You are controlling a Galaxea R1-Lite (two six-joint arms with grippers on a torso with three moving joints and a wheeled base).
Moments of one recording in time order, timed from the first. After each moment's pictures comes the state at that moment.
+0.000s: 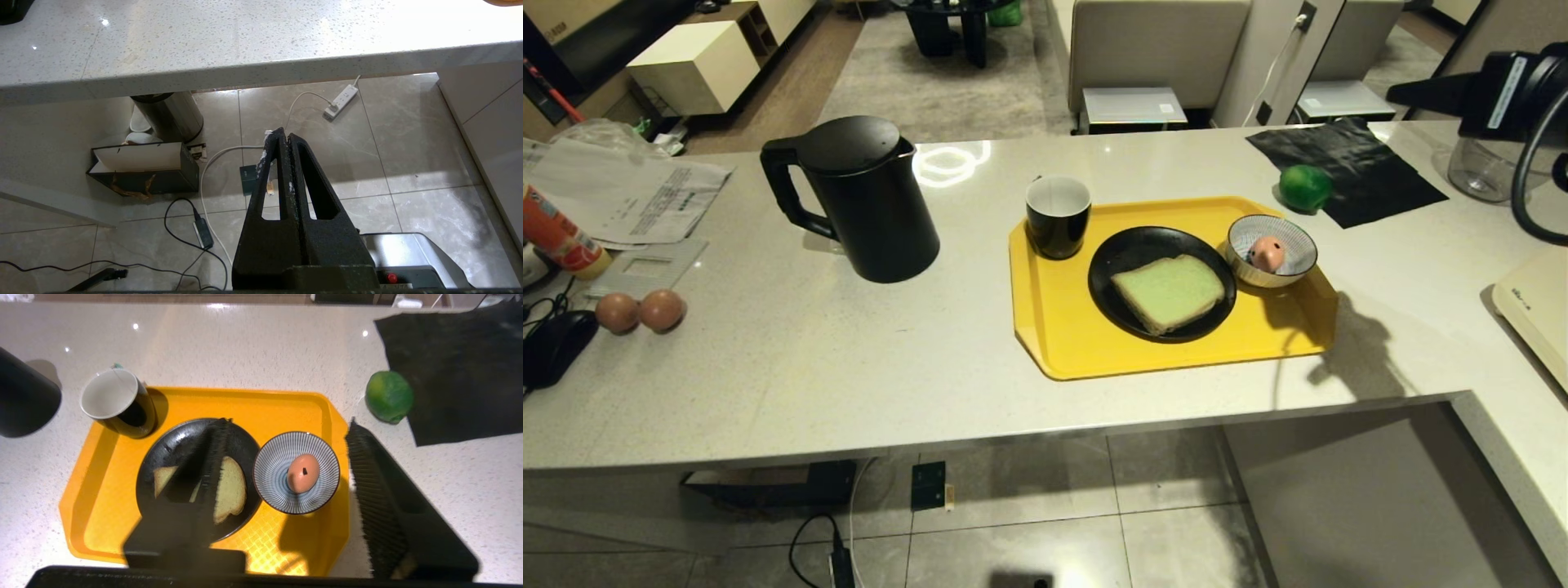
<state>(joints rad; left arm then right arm) 0.00 0.00 0.00 0.00 0.00 0.01 0.10 1.48 -1.48 0.01 0.10 0.05</state>
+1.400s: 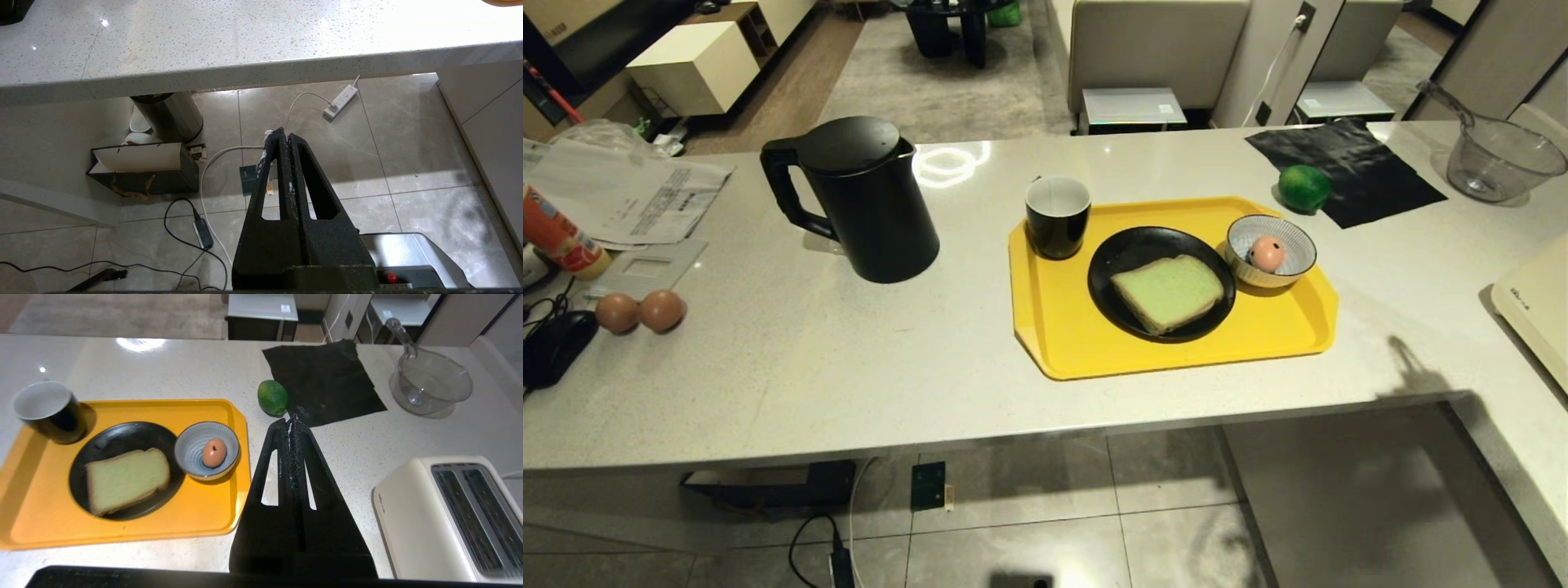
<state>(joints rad) 0.00 0.00 0.00 0.00 0.00 0.01 -0.21 1.01 -1.15 -0.02 0.15 -0.01</state>
